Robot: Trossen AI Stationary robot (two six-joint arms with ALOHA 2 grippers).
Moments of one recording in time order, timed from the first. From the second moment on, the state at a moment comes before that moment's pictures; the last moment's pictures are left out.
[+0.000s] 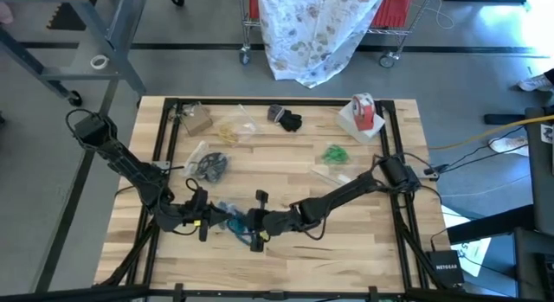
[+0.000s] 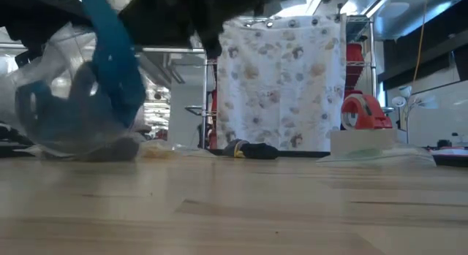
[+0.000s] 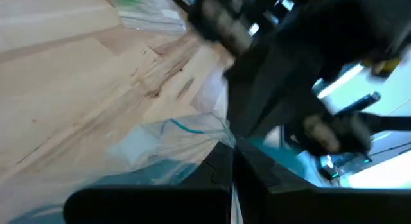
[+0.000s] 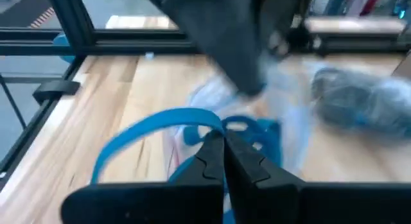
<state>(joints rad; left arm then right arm) -0.81 1.23 0.38 0.49 -0.83 -1.01 0.38 2.15 1.47 0.25 0.39 0.17</state>
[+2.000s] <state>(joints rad) -0.71 1.49 0.38 0.45 -0.73 -1.12 0.36 2.04 1.47 -0.34 0.19 0.31</state>
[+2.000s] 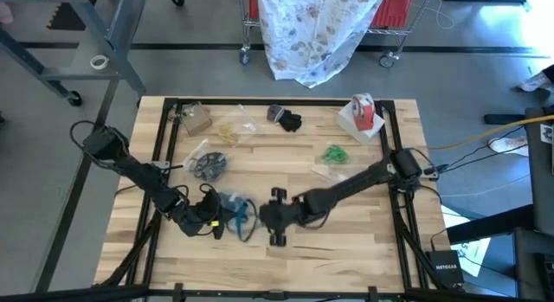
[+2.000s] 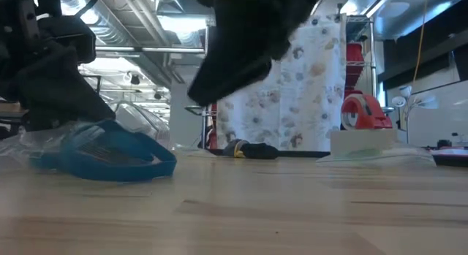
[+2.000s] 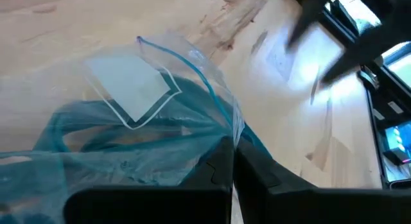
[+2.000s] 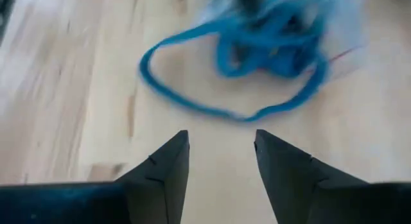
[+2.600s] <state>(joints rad) -0.69 1.49 0.38 0.46 -0.73 -1.12 0.38 2.28 1.46 0.02 0.44 -0.24</state>
